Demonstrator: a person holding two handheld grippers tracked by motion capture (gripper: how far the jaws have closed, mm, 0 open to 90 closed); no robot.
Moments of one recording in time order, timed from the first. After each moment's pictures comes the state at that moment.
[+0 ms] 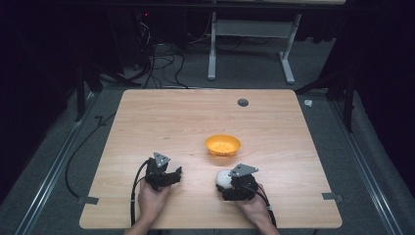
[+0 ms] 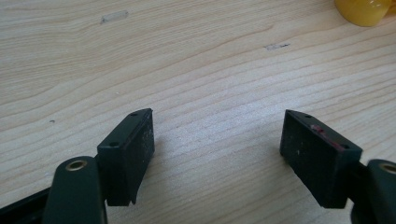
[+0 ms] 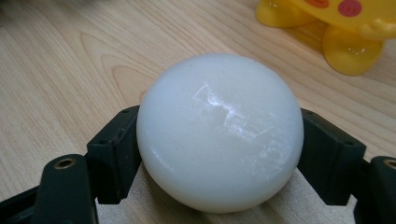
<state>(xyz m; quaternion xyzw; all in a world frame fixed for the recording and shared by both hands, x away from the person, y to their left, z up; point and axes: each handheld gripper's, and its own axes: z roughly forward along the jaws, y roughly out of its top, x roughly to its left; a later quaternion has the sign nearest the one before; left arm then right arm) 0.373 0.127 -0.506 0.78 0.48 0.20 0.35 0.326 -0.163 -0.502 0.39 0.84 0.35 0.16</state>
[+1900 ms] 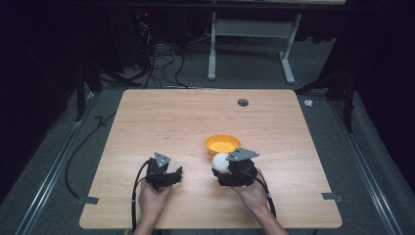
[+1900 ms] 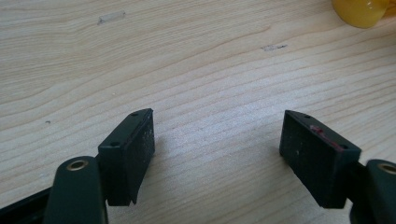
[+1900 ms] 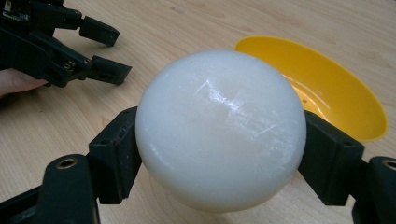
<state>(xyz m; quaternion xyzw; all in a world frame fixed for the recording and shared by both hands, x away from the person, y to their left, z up) 0.372 0.124 -0.506 0.78 0.48 0.21 0.35 0.340 -0.150 -0.435 0.38 0.82 0.38 0.19</state>
